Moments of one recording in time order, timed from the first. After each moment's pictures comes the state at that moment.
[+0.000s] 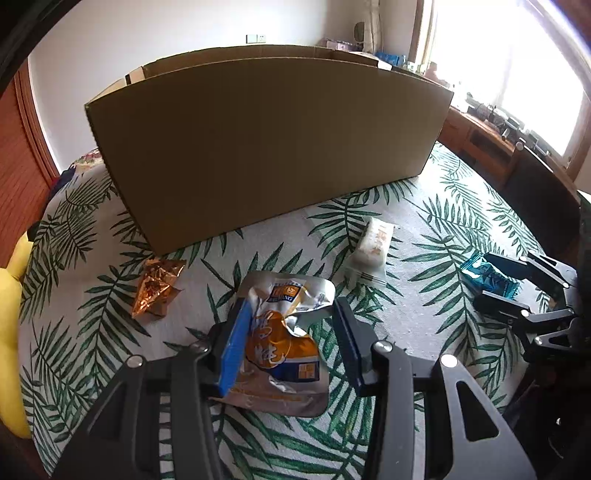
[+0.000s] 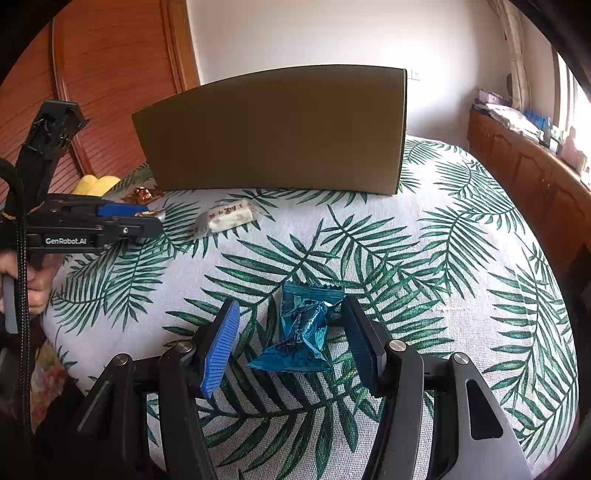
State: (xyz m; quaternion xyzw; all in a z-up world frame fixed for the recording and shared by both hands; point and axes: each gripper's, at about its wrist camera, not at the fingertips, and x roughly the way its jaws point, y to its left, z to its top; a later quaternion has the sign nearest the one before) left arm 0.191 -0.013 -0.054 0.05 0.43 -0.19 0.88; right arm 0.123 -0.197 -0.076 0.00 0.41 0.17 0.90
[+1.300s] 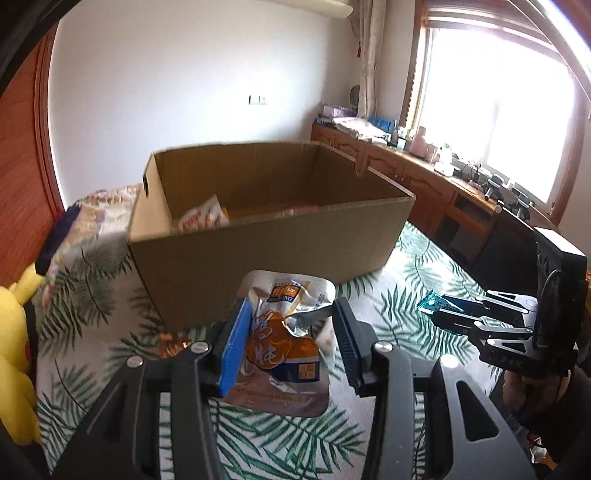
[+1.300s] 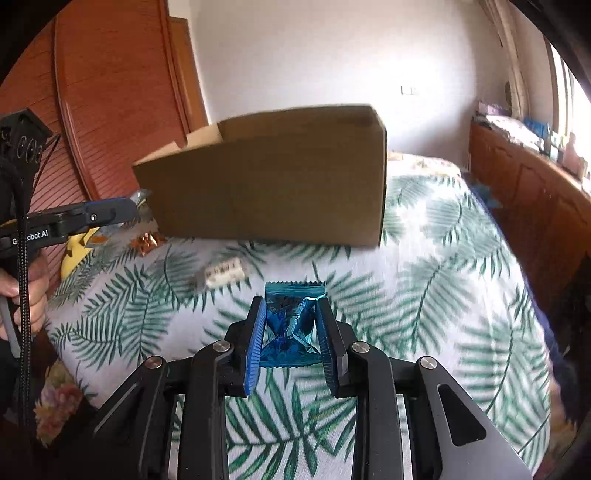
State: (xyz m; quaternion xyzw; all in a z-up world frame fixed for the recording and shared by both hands) left arm 0.168 -0.005 0.023 0.00 0.32 -0.21 0.93; right arm 0.145 -0.219 -0.032 0.02 0.37 0.19 0.91
